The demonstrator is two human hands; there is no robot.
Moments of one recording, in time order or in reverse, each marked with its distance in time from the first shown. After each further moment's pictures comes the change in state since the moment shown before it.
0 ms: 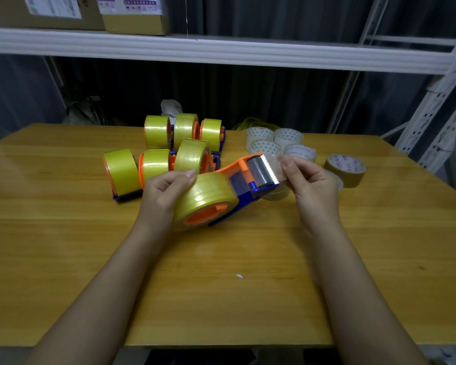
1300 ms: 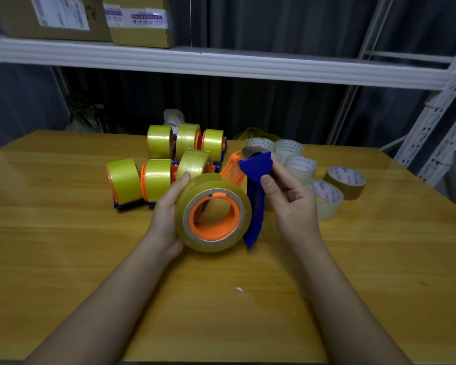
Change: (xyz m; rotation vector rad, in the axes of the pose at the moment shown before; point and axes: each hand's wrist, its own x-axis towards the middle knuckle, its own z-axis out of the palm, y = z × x) left_hand 0.003 0.002 0.017 -0.446 0.111 -0.444; right_hand -0.017 -0.004 0.022 -0.009 -0.251 -0.192
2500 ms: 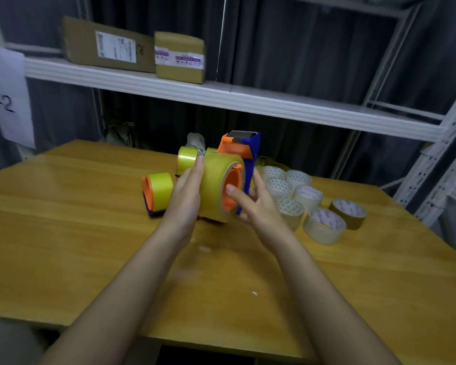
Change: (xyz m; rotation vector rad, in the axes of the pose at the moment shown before) left_hand -0.030 0.058 0.007 0.229 0.046 0.252; right_hand 0.020 -0.018 0.069 -0.019 -0.285 0.270
